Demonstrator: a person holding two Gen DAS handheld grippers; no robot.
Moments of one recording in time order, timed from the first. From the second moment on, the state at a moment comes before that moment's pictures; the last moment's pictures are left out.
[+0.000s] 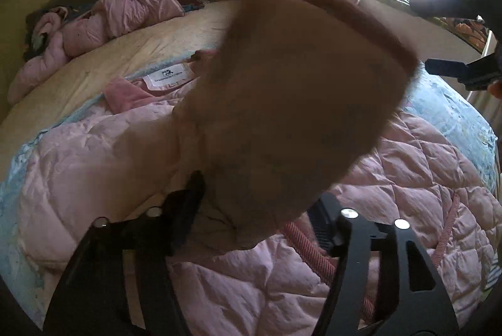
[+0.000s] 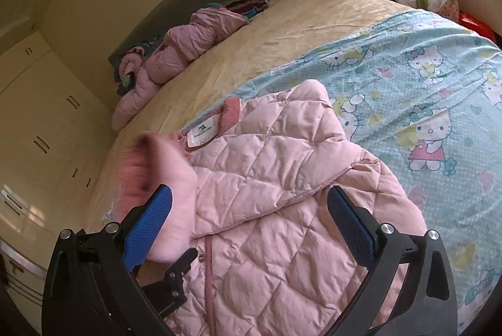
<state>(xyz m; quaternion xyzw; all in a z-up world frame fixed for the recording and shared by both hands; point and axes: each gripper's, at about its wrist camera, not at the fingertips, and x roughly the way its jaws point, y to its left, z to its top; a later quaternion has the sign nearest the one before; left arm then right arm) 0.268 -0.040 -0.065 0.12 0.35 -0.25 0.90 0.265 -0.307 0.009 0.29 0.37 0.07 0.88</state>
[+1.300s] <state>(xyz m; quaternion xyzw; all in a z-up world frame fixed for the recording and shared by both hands) 0.262 -0.023 -0.030 0.13 0.33 -0.25 0.90 0.348 -0.244 0.005 0.28 0.35 0.18 0.87</state>
